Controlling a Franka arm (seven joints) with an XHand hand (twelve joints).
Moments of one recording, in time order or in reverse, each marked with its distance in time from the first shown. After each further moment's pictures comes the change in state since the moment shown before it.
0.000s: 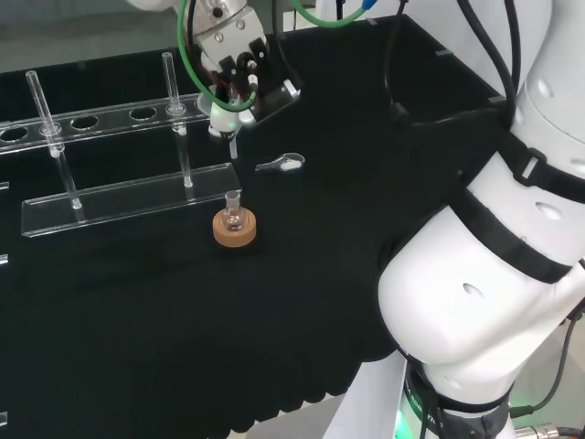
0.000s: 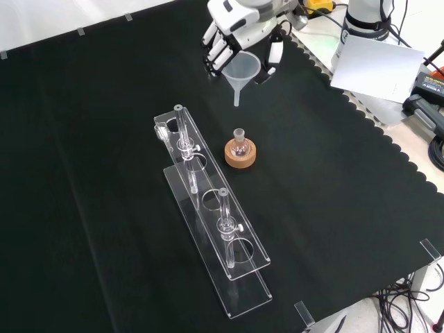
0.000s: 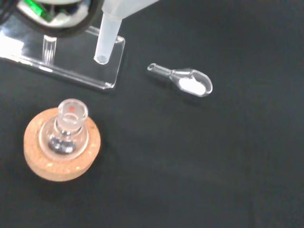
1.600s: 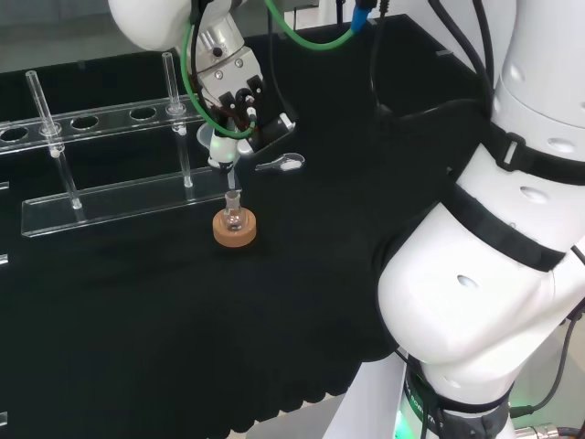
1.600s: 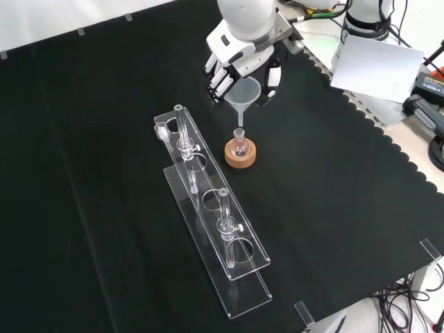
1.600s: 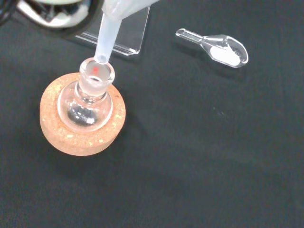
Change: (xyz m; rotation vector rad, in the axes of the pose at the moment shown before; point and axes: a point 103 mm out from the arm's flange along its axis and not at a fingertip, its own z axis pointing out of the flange) arm 0.023 0.021 0.043 0.046 0.012 -0.037
